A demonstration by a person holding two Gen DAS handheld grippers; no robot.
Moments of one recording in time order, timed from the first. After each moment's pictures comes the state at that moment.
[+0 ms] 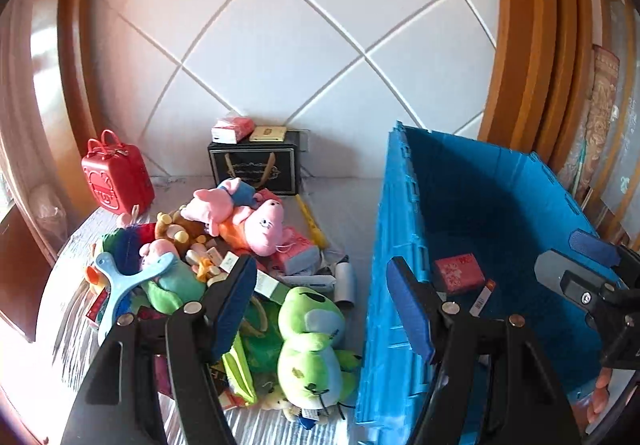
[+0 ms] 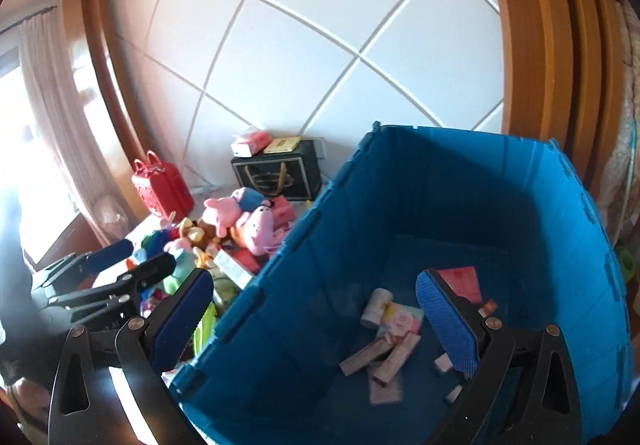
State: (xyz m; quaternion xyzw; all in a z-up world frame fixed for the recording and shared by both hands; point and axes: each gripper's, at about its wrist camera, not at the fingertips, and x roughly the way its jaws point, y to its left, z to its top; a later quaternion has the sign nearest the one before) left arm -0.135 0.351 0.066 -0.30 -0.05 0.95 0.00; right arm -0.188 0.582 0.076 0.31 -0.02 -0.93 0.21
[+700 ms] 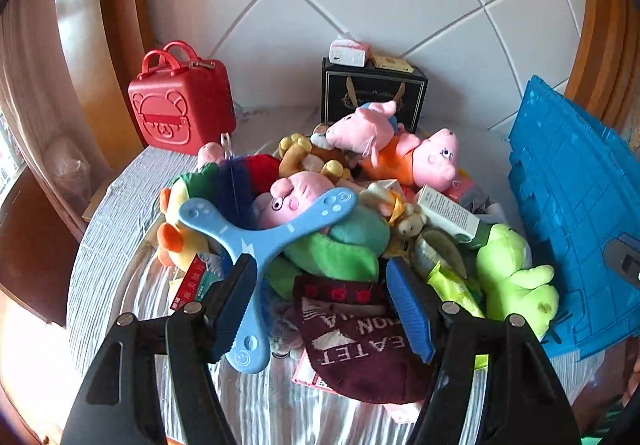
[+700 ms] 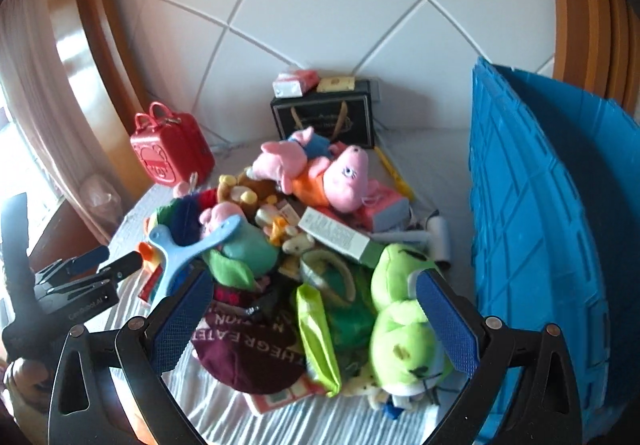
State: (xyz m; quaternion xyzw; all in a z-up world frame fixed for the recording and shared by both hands) left arm -0.153 0.073 -0.066 -0.42 -0.05 0.91 0.01; right arm -0.182 0.333 -0.029 0.40 -0.03 -0.90 0.15
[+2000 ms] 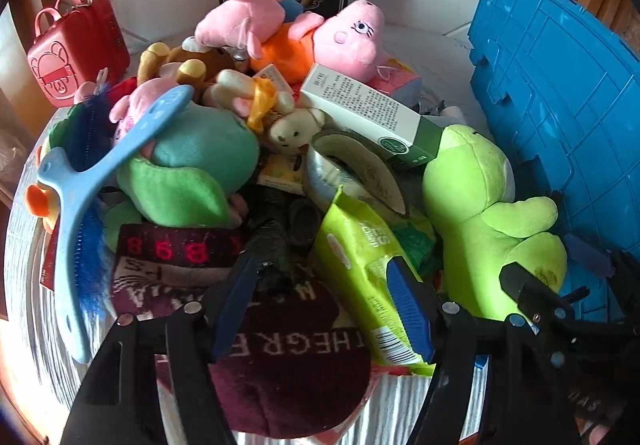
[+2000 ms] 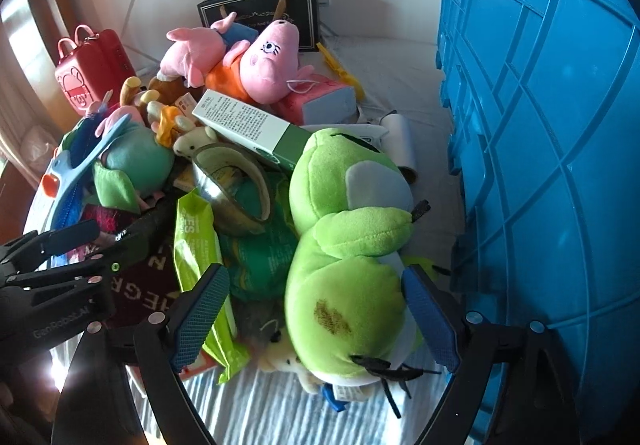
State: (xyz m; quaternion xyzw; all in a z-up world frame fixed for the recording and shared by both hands) left arm -0.198 0.227 -0.170 -0.53 0.00 0.84 0.14; right arm -0.221 0.363 -0.159 0.49 0.03 -0.87 0.08
